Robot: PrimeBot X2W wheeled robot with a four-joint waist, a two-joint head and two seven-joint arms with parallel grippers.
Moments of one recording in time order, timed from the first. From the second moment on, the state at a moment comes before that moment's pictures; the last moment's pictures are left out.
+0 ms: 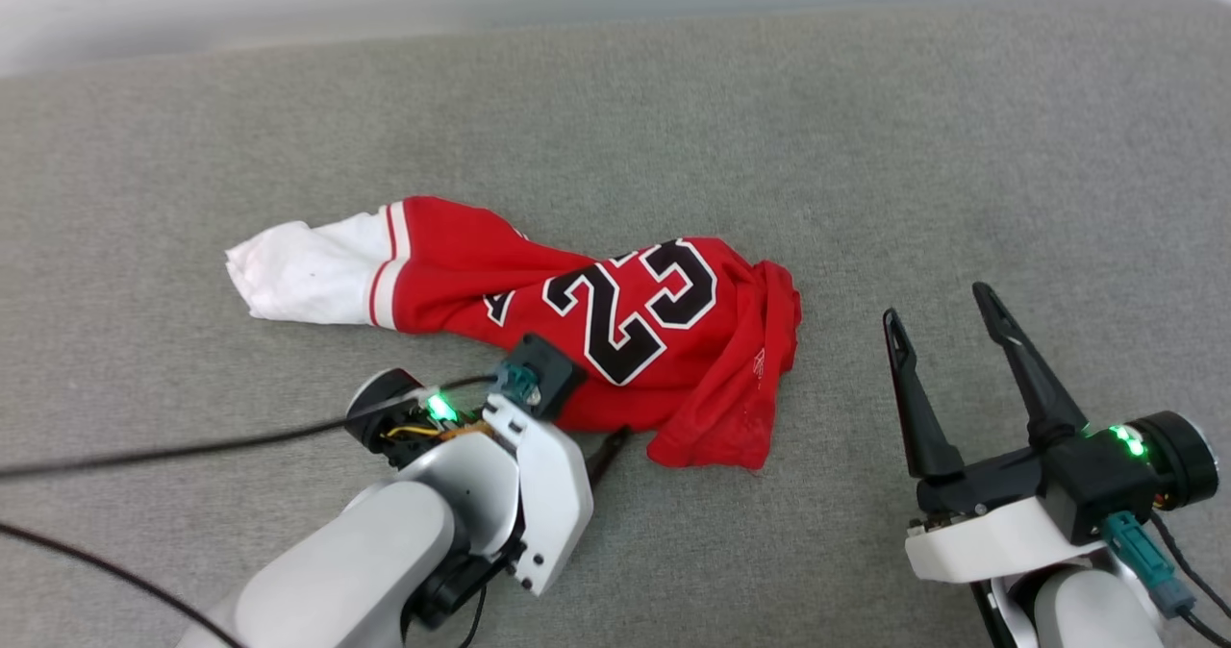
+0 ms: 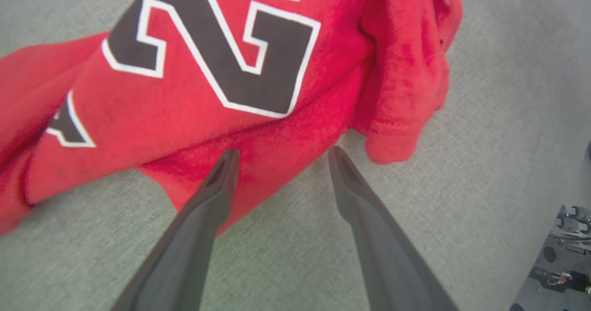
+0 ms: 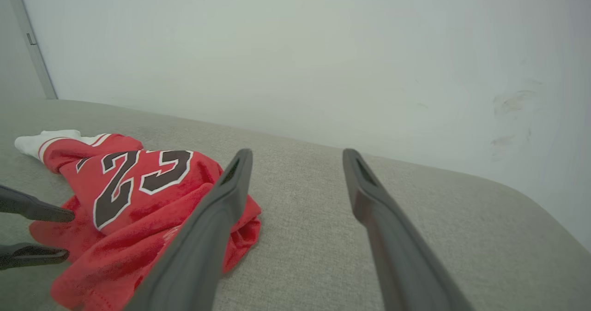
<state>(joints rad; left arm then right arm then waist) -0.57 0.49 -0.92 0.09 -0.66 0.04 0.34 -0.10 -0.05 0.10 -0.02 -0.08 0.13 -0.26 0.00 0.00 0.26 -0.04</state>
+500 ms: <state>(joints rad) -0.68 0.39 -0.98 0.29 -0.65 0.03 0.43 -0.12 -0.05 0.10 -0.03 -0.07 0.13 -0.26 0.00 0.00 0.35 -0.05</state>
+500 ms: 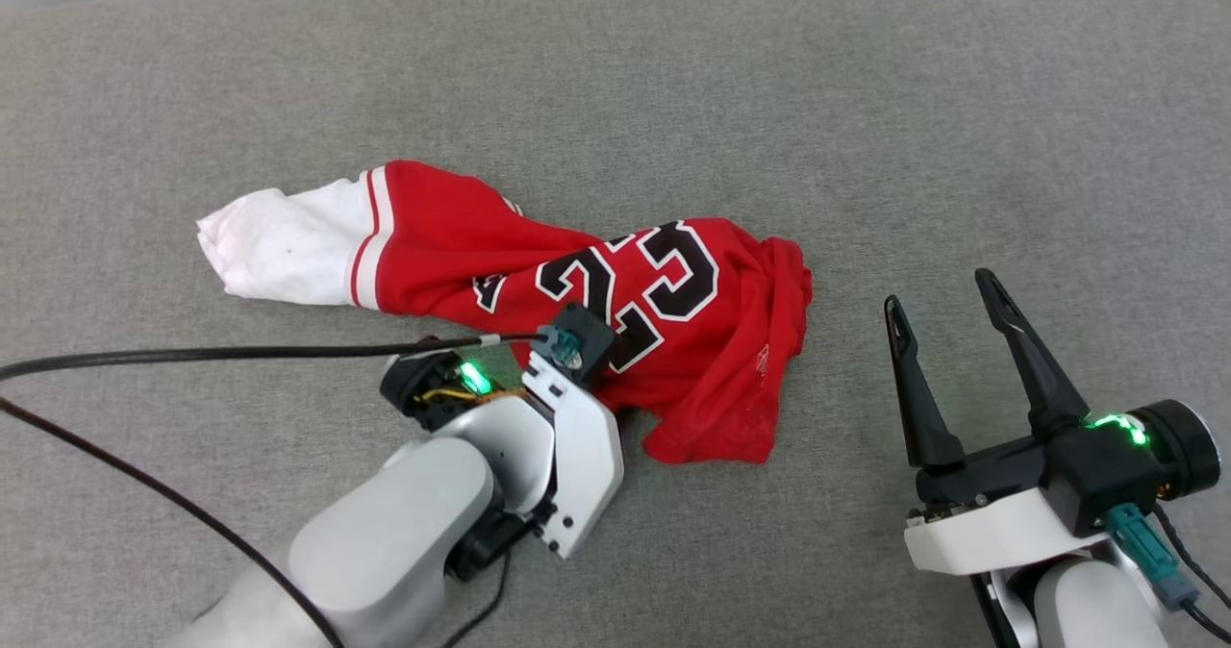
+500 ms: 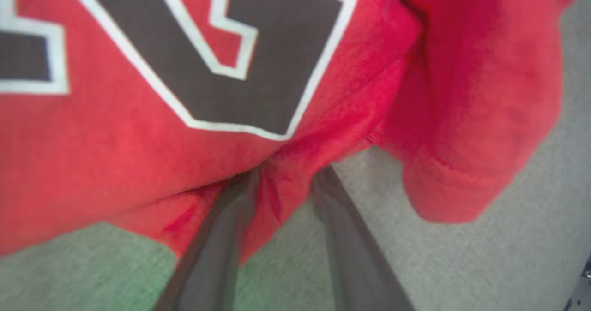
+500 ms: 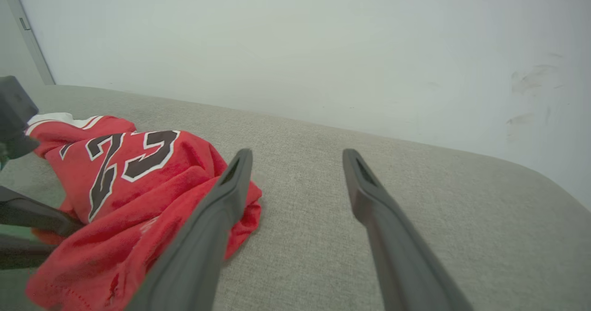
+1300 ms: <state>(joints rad) -0.36 0.74 -0.77 -0.26 -0.66 0.37 0.27 -0.08 -0.05 0.11 0.02 -0.05 0.13 -0.26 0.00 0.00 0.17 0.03</state>
